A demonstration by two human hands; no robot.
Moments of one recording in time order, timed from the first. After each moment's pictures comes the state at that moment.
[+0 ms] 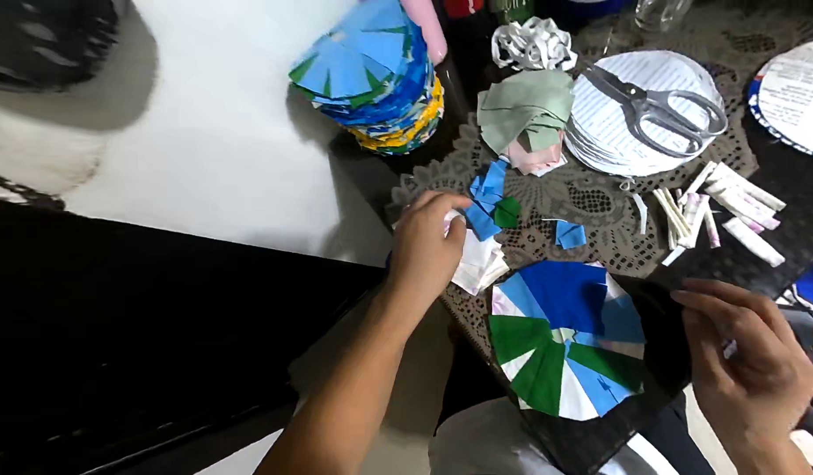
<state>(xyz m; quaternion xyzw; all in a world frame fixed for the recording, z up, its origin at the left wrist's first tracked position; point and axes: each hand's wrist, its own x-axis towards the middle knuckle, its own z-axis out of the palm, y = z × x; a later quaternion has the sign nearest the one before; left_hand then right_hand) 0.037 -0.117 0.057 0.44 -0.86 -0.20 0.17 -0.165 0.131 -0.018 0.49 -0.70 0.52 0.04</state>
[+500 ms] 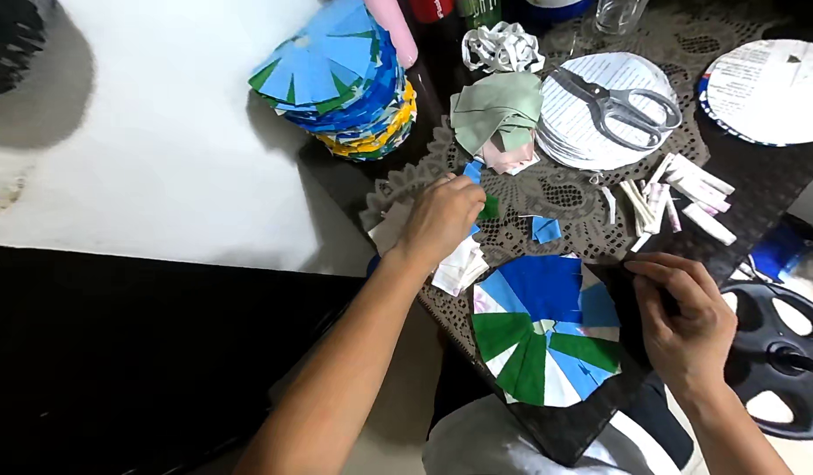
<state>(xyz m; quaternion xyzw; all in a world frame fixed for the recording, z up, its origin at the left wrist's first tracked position) -0.004 -0.156 0.023 0.18 -0.97 -0.09 0.15 -0.160 0.118 -0.027 0.44 -0.74 0.50 0.04</state>
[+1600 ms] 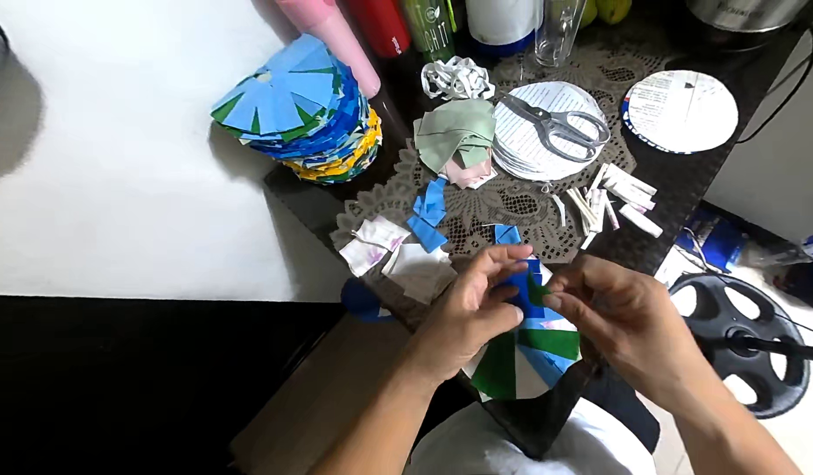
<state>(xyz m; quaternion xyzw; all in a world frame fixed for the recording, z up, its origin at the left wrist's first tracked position) 0.008 -0.032 0.052 0.18 -0.64 -0.73 0.15 -0.142 0.109 0.059 0.51 -0.62 0.56 -0.21</state>
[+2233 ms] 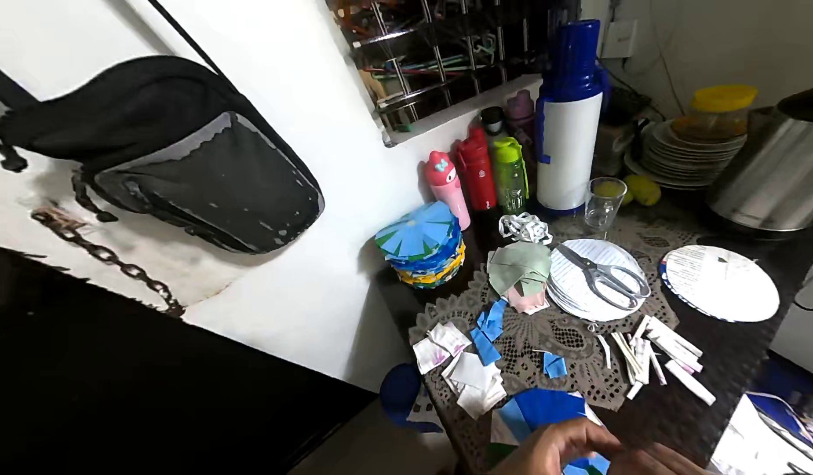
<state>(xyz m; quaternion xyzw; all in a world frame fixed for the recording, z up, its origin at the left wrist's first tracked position) -0.003 -0.007 0.052 0.04 -0.64 -0.75 0.14 -0.144 0.132 0.099 0.62 -0.68 0.37 -0.13</state>
